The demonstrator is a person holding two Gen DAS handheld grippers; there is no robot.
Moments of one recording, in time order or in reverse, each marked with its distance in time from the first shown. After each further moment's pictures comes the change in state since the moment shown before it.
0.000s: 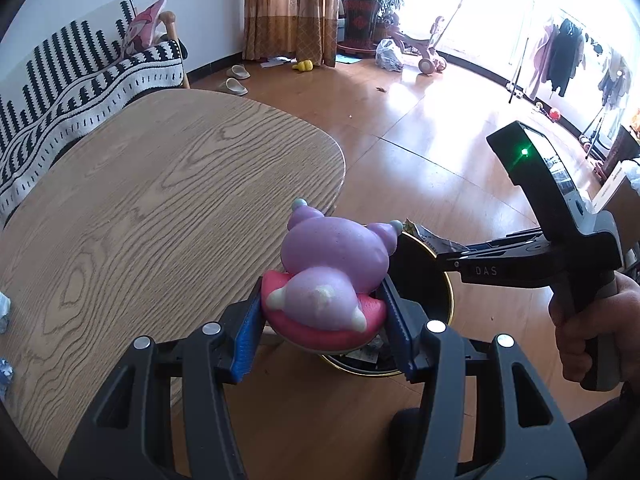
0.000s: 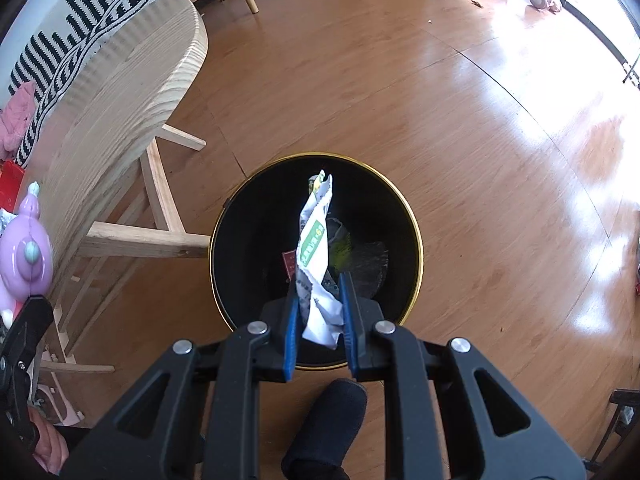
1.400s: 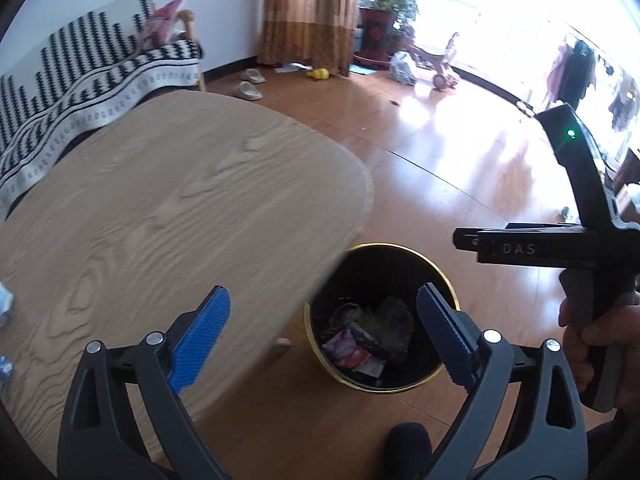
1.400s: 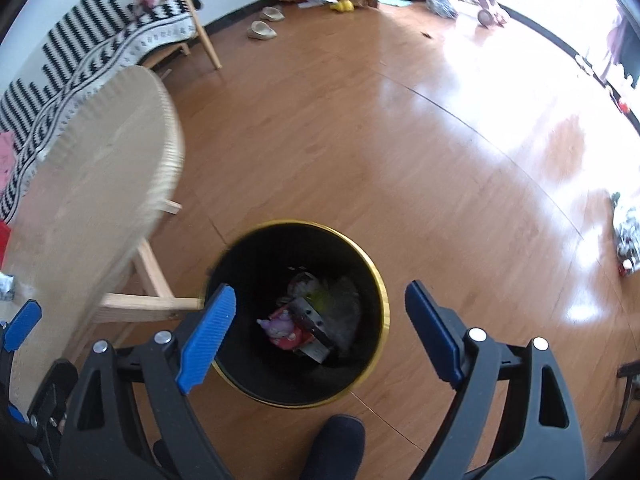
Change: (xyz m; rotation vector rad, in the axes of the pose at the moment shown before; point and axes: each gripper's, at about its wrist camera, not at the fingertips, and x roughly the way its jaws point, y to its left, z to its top) left arm -0.005 0.025 0.010 -0.070 -0.036 0.029; right arm -0.047 0.013 0.016 0.087 -0.204 -0.093
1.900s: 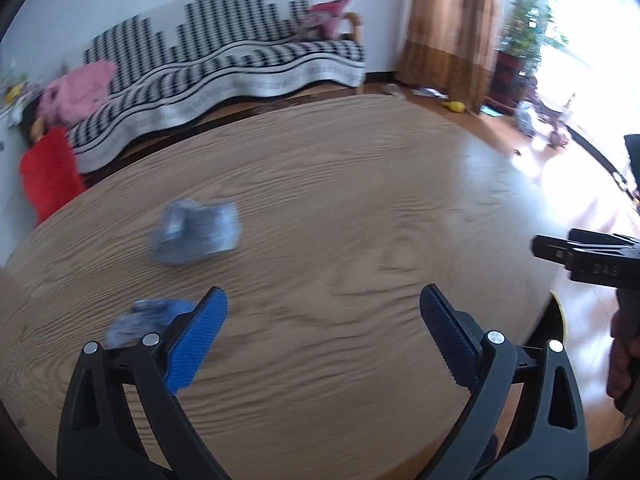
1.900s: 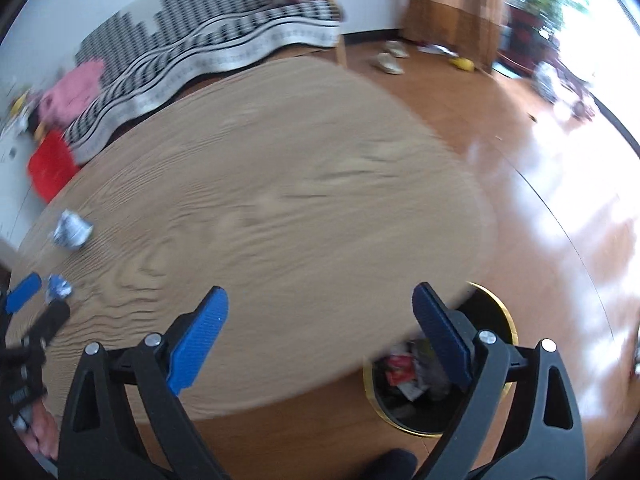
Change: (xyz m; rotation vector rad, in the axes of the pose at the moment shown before) left arm -0.101 0.216 -0.060 -0.283 -0.039 0.338; right arm -0.027 0.240 -0.012 -0.340 -0.078 0.182
